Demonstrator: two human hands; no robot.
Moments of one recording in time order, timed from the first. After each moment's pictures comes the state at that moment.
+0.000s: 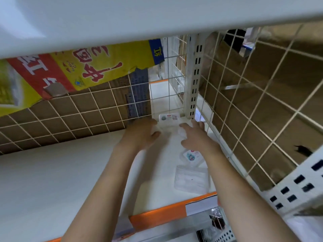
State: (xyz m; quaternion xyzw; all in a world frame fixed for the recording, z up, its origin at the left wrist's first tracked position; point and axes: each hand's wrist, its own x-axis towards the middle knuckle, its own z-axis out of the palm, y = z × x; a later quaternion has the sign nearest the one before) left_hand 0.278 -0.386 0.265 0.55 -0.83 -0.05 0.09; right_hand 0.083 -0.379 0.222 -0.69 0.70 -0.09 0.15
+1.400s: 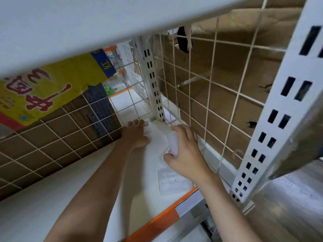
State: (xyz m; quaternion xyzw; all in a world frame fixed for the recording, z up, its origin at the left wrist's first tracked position) left_hand 0.211 -0.468 0.217 0.51 -0.86 0.01 -0.02; right_hand 0.092 -0.283 0.226 -0.58 0.66 -0.46 0.13
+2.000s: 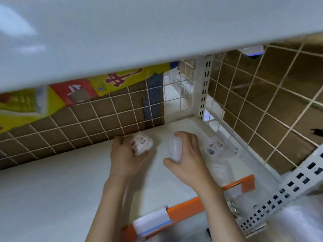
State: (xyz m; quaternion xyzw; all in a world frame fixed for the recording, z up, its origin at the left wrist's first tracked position) left_hand 0.389 -0.344 0.228 0.62 -0.72 -0.16 0.28; right_hand 0.209 -0.272 0.240 -0.64 0.60 -0.45 0.15
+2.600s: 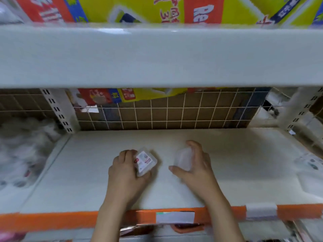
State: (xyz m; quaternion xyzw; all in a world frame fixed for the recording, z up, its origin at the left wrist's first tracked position) left_hand 0.672 -0.230 0.232 0.71 -0.64 -0.09 0.29; right_hand 0.473 -0.246 0.239 -0.67 0.56 -0.41 0.27
